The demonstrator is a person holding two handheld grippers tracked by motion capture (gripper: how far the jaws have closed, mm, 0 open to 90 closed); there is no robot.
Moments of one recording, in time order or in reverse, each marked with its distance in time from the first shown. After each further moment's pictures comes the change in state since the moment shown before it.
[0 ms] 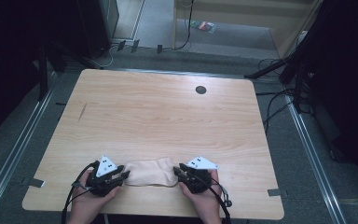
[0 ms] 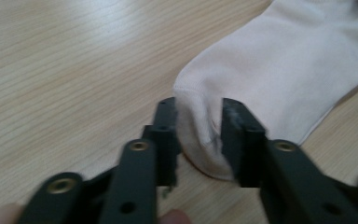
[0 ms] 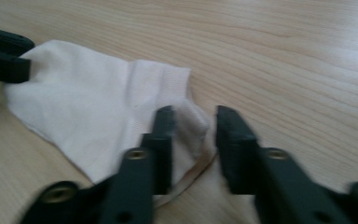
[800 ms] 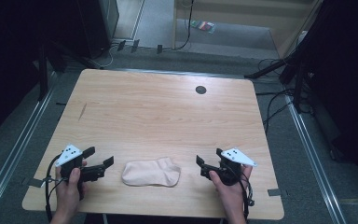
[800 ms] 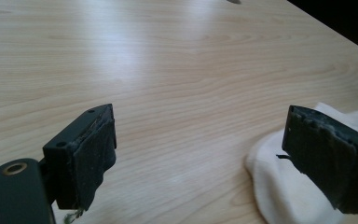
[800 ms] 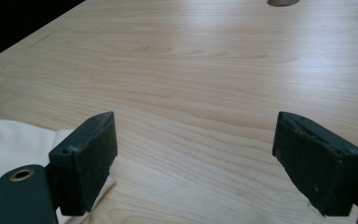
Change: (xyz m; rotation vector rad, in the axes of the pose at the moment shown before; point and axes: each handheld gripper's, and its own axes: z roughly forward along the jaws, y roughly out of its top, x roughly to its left) left arm 0.068 -0.006 -0.034 -0.270 0.043 -0.237; right arm -0.065 0.016 -0.054 -0.187 -0.115 0.106
